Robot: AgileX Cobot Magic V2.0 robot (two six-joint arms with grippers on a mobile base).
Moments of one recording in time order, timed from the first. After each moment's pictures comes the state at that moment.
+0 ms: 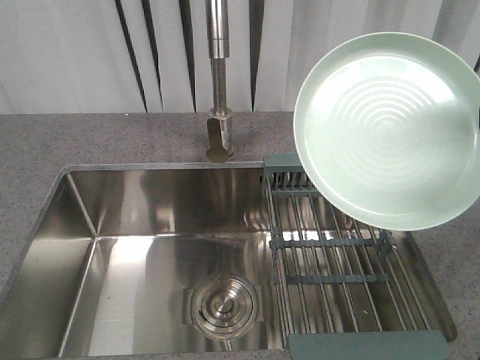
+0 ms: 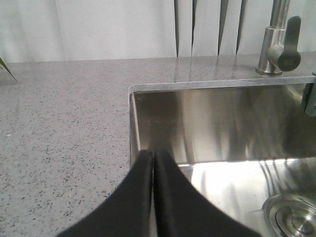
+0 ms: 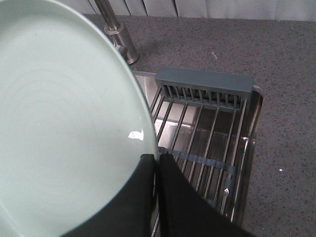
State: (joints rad) left arm -0.04 -0.01 0.03 0.11 0.20 -0.18; right arm -0.34 1.11 -1.30 0.75 1.21 -0.62
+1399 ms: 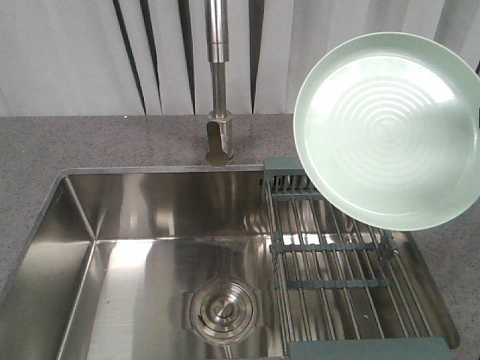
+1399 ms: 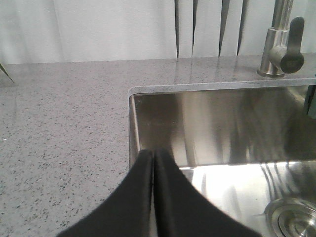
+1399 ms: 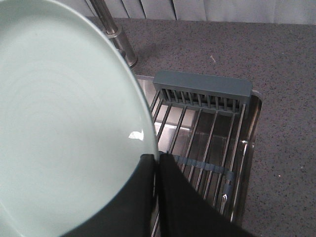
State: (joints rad) left arm -0.04 -0.01 0.03 0.11 0.20 -0.18; right arm -0.34 1.11 -1.30 0.75 1.21 -0.62
